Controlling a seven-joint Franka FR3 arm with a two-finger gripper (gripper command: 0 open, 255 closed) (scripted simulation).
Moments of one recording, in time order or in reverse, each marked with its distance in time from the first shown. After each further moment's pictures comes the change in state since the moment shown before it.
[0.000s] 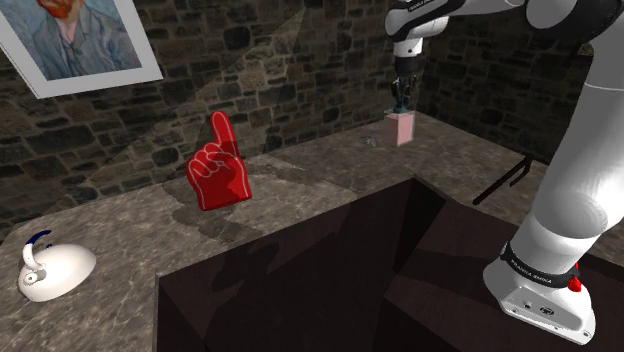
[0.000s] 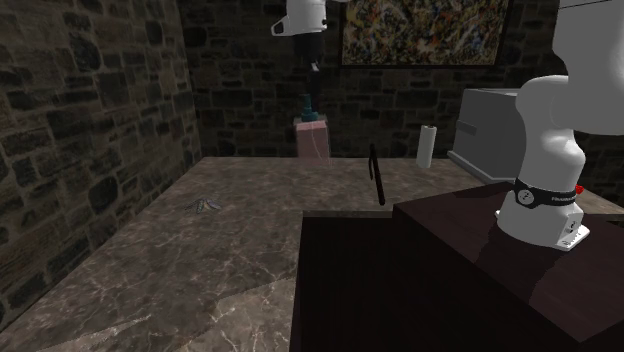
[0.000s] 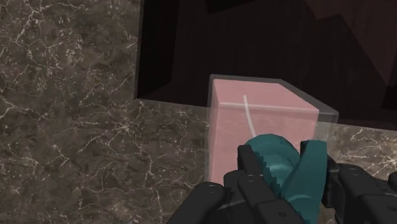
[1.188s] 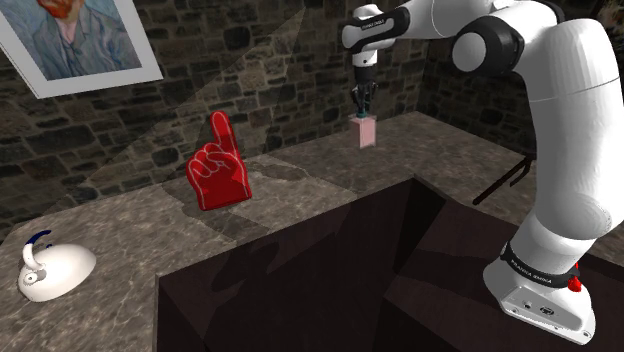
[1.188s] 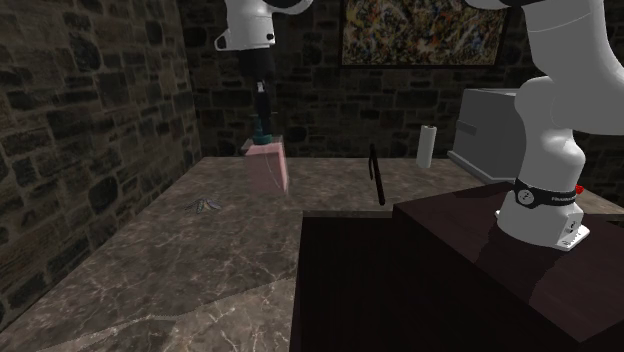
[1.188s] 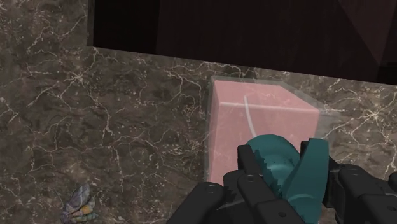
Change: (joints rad) arm 0.042 0.374 0.071 0.455 0.084 -0.089 0.122
